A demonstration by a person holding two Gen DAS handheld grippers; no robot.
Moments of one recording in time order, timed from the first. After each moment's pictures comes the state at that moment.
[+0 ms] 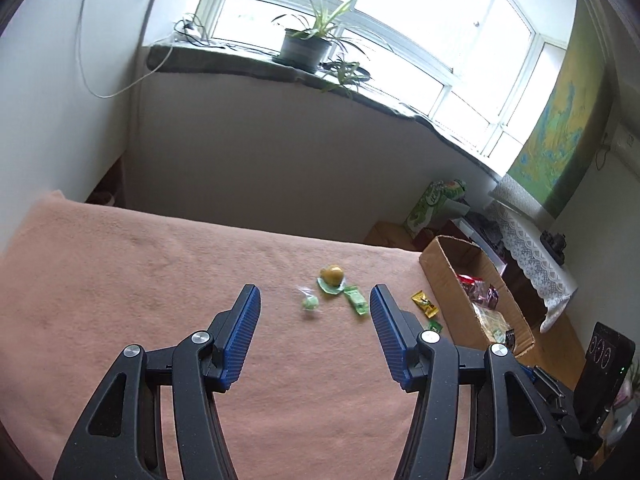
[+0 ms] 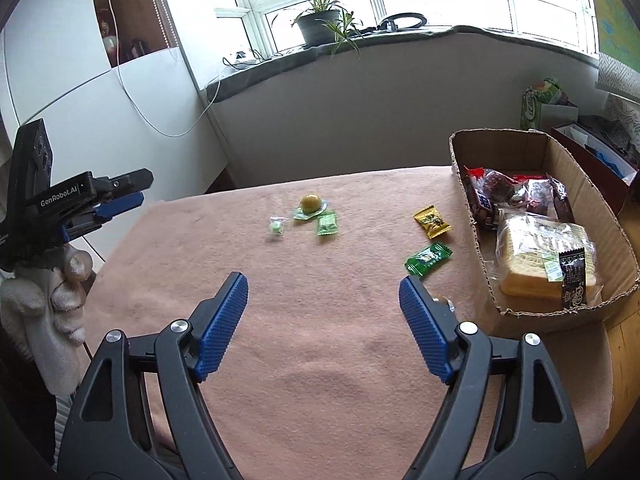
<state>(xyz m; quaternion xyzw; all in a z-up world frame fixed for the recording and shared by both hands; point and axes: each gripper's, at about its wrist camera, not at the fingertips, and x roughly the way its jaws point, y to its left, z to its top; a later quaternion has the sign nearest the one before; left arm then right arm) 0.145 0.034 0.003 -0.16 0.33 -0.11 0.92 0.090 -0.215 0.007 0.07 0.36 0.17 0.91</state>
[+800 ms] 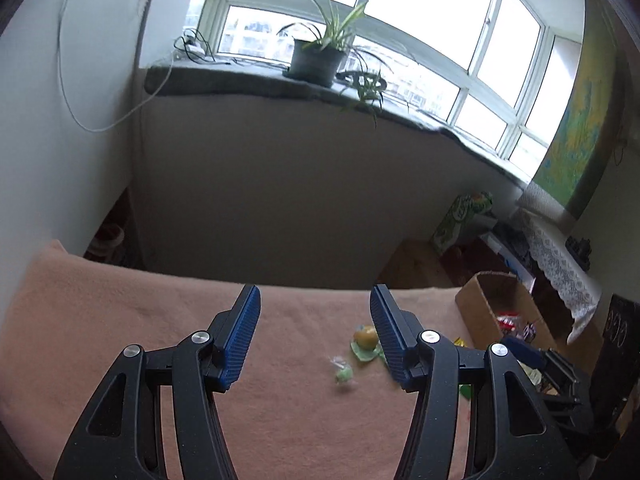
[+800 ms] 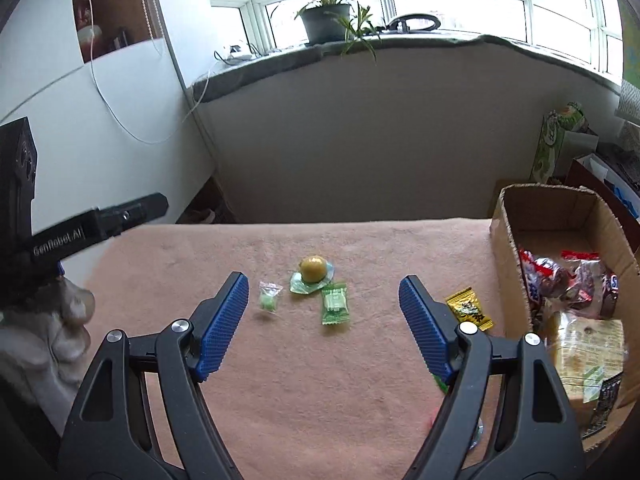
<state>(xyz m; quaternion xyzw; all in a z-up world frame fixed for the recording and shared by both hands) 0.219 0.030 -0.012 -0.12 0.33 -0.08 0.93 0.201 -0.164 0.002 0.03 0.38 0.16 0.91</state>
